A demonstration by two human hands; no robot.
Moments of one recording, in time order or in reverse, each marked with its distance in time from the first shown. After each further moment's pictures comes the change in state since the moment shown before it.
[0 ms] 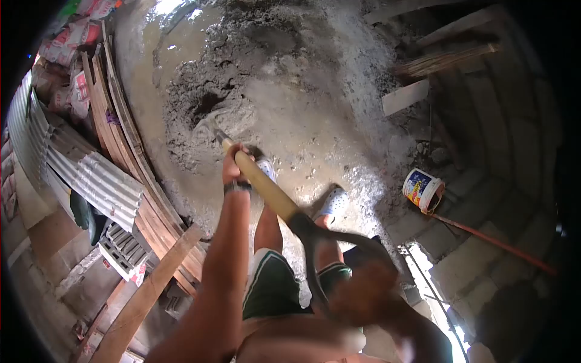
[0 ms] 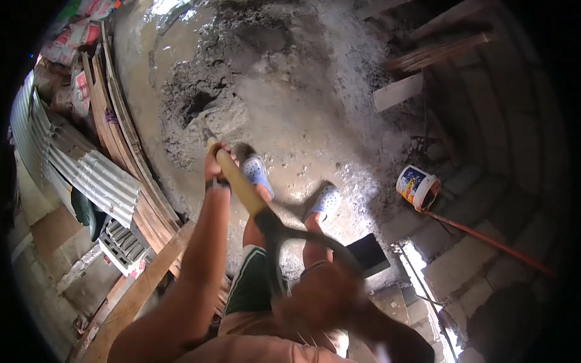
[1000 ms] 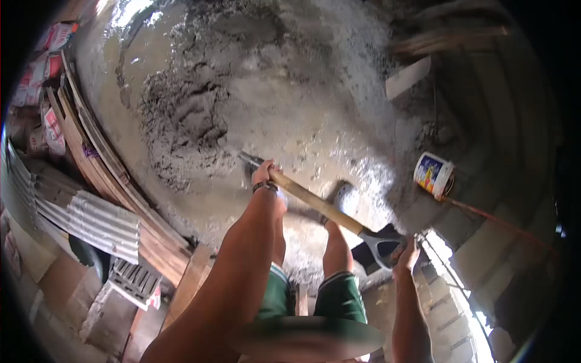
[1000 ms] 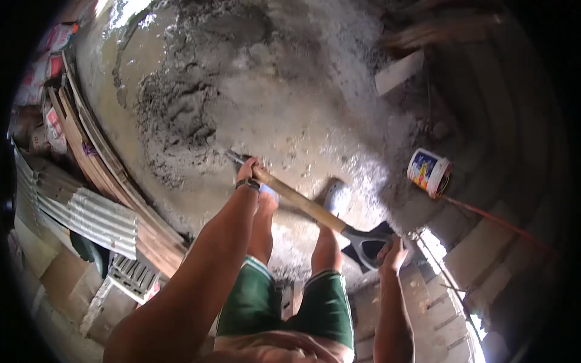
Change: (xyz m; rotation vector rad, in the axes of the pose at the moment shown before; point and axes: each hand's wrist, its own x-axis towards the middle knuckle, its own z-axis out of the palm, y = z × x) left_hand 0.148 -0.107 -0.074 0.222 0.346 -0.273; right_hand -0.155 0.156 0.219 0.912 1.207 1.834
